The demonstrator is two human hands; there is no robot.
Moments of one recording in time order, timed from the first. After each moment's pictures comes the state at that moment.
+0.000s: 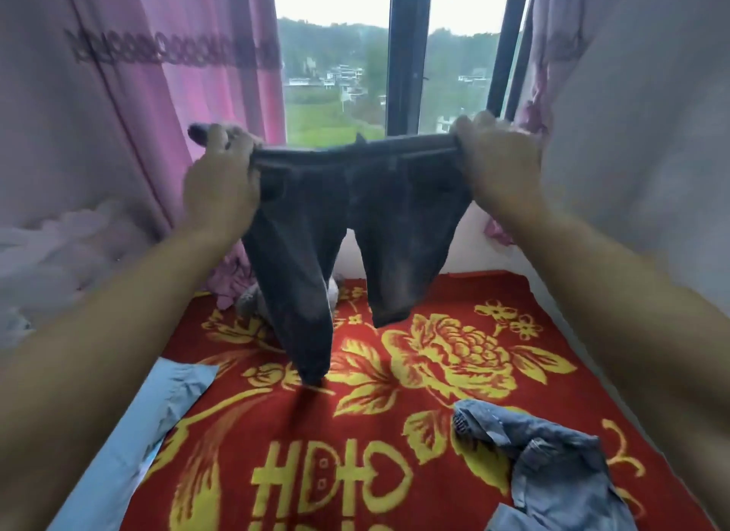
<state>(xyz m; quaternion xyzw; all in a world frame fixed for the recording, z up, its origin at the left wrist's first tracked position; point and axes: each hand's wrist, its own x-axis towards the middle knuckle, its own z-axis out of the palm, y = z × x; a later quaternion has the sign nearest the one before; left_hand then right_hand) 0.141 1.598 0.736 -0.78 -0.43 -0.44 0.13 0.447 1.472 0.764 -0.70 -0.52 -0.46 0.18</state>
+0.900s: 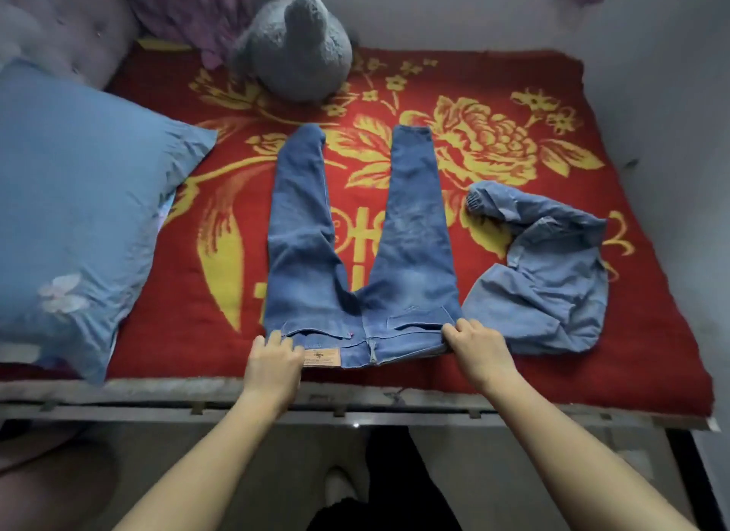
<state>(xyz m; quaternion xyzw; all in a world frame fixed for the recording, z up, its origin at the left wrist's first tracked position) -0.019 1.297 0.213 -0.89 -0.43 0.16 -0.02 0.296 1.181 0.223 -0.76 -0.64 0.05 -0.11</state>
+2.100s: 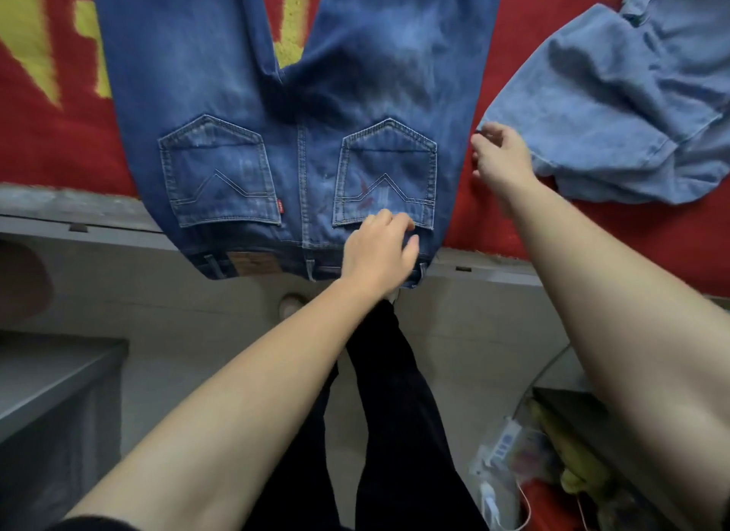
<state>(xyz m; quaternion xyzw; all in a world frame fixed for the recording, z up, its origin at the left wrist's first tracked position) 0.213 1.160 -0.029 -0.77 -0.51 0.06 -0.38 0.426 1.204 -0.053 -0.84 -0.17 0.43 0.27</state>
